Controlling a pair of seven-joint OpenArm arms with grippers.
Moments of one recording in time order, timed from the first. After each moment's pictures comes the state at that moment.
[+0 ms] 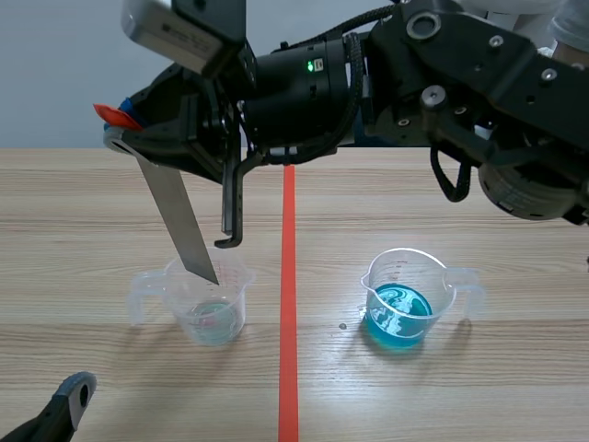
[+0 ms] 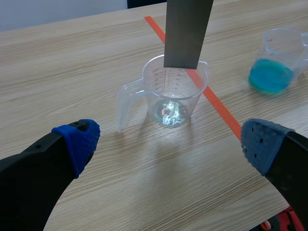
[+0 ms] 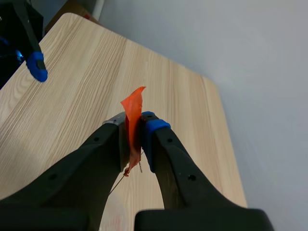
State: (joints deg) left arm 66.2 -37.0 -2.6 115.0 -20.0 -4.1 -28.0; right arm 30.8 21.0 -48.2 91.0 3.4 45.4 11.1
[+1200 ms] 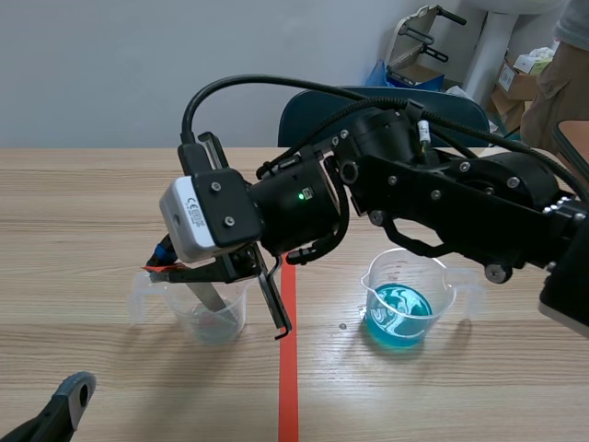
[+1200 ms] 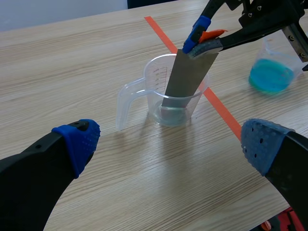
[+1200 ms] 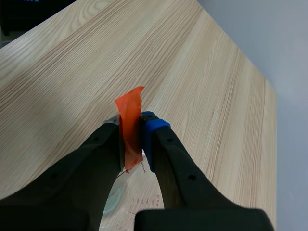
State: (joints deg) left arm 66.2 -37.0 -2.6 115.0 -20.0 -4.1 -28.0; right arm 30.7 16.2 -54.1 73.5 -38.9 45.3 44.7
